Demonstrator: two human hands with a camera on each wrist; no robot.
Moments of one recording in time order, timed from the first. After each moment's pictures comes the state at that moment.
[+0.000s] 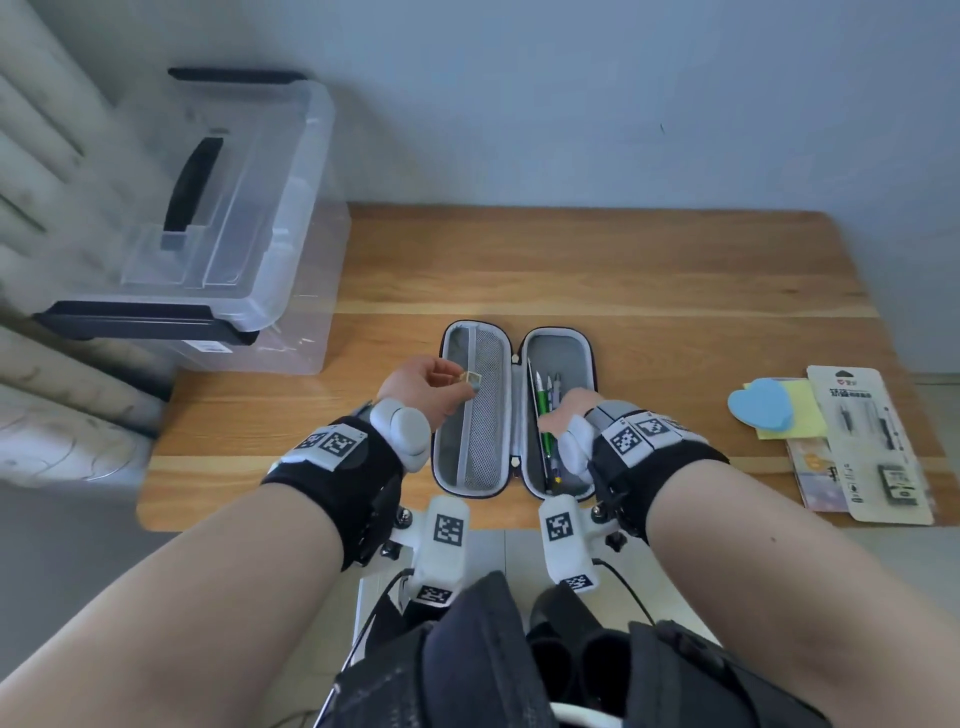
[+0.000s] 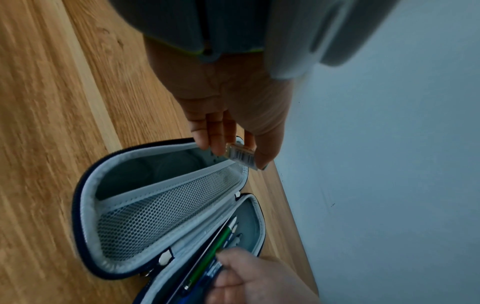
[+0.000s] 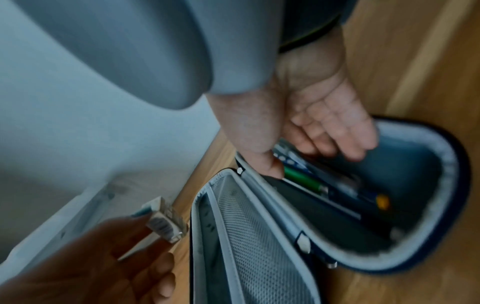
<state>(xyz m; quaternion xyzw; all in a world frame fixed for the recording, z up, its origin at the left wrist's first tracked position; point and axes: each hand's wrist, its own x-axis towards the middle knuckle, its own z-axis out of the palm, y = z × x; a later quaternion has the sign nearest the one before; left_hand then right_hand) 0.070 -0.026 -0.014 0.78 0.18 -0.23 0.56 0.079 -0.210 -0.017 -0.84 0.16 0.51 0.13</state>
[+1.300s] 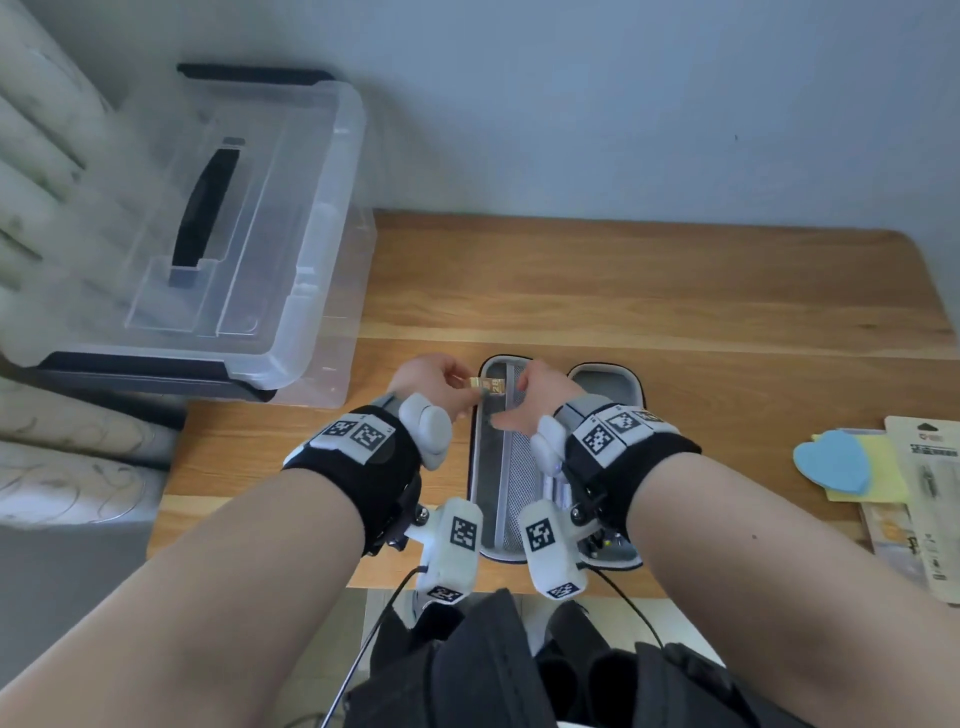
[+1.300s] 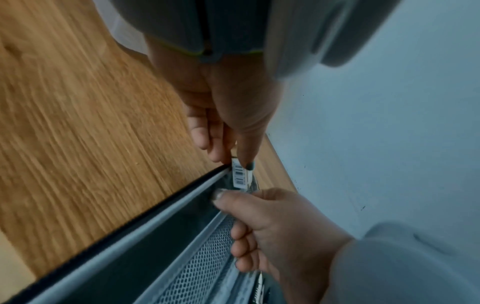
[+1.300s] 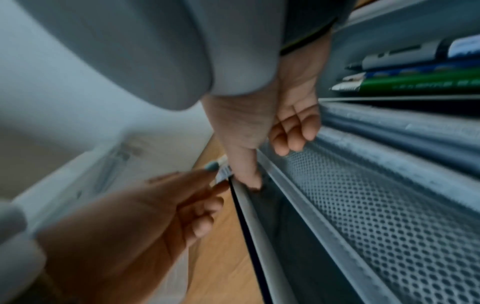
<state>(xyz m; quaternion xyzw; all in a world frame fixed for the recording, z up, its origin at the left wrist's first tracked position) 0.074 -0.068 0.015 0.88 -0.01 -0.26 0.40 0.043 -0.223 0.029 -0.90 0.16 0.32 0.24</state>
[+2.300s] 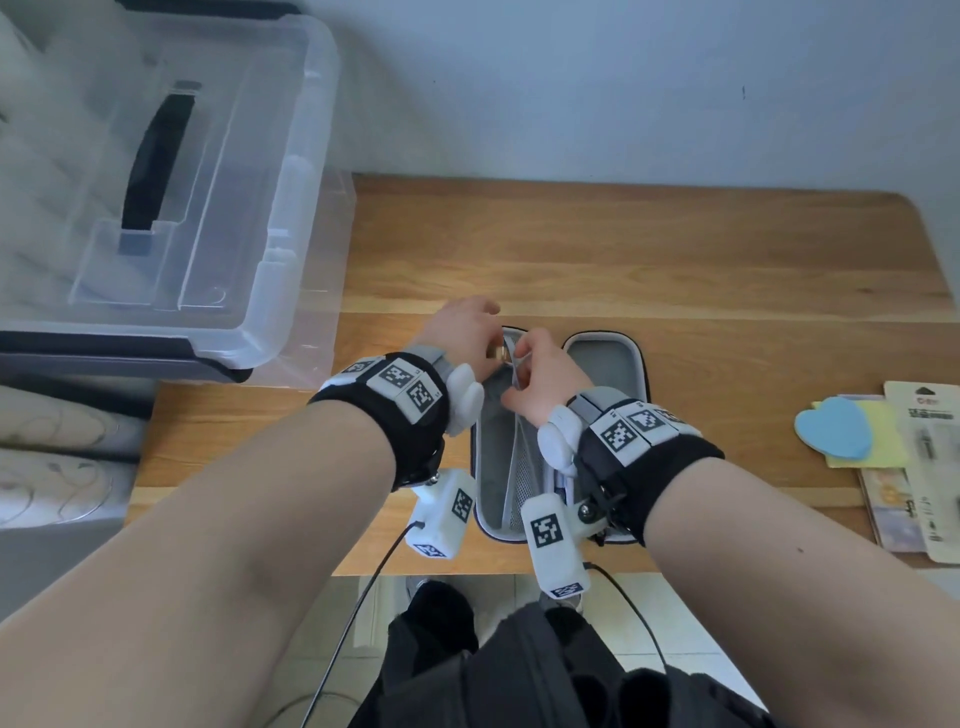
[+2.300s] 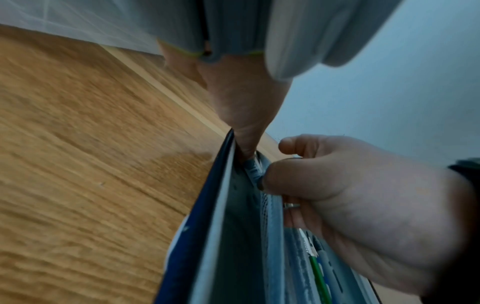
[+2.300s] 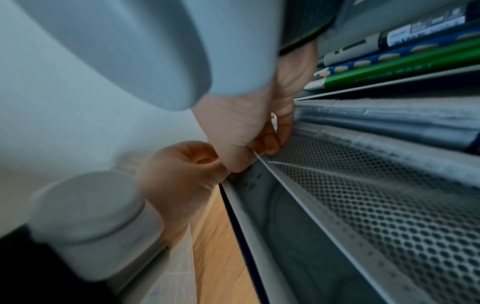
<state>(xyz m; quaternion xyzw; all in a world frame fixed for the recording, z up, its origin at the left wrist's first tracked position) 0.055 -0.409 0.027 0.92 -0.34 -0.19 0.06 -0.031 -0.520 0.013 -0.89 0.19 0.18 0.36</state>
